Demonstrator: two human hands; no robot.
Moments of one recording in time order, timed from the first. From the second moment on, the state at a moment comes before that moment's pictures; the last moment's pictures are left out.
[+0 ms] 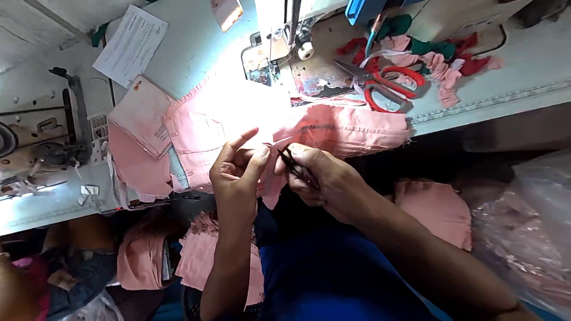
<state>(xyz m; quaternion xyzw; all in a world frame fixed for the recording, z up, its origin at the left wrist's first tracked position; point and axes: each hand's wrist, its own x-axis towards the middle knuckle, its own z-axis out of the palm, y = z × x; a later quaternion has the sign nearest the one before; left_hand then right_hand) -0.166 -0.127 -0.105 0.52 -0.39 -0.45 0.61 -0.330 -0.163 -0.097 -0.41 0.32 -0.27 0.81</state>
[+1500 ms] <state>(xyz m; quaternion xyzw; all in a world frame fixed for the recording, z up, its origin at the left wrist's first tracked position) -0.179 -0.127 -0.114 0.50 -0.34 -0.43 0.67 -0.320 -0.160 -0.103 -0.31 0.30 -0.28 0.86</state>
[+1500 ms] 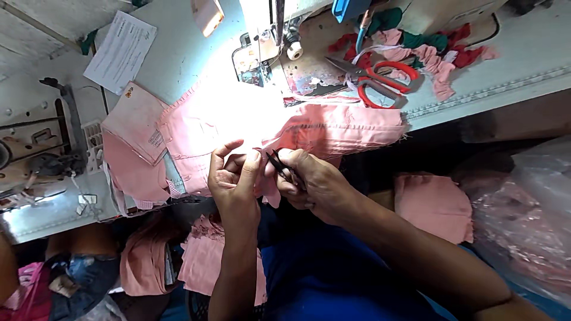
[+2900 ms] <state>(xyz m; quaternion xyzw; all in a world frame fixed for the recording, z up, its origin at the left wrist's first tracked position) -0.189 -0.137 -0.125 0.52 -0.37 -0.37 0.67 -0.313 -0.174 -0.120 -0.26 0.28 -0.33 0.86</state>
